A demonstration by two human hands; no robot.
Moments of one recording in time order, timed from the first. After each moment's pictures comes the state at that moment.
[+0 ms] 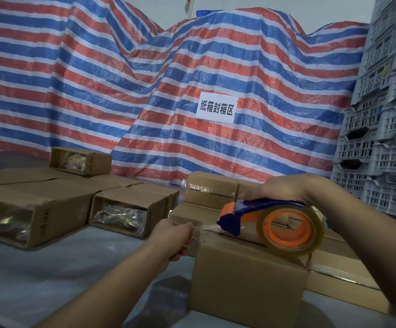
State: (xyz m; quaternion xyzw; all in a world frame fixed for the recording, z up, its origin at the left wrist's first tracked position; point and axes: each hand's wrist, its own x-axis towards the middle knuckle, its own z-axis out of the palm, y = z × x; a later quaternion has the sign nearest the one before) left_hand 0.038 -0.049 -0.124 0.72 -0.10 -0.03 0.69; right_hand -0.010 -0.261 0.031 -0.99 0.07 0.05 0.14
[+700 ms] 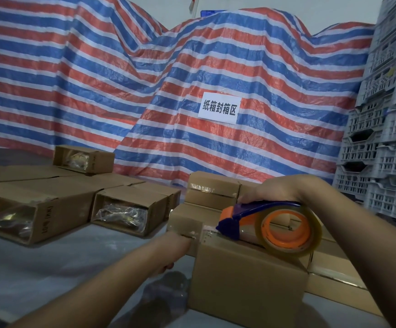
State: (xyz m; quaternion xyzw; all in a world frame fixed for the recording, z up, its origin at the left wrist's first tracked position) left_hand 0.046 -0.045 -0.131 0.84 -0.13 -0.08 0.52; right_hand -0.001 -0.256 0.031 -0.99 0.05 0.06 0.09
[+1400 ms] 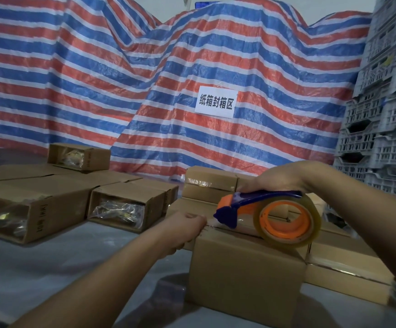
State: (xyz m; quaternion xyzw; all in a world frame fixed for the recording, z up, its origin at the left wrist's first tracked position) left_hand 0.048 -0.061 -0.113 0.85 -0.18 -0.07 0.49; right_hand -0.015 -0.254 0.038 -0.98 0.07 0.11 0.17
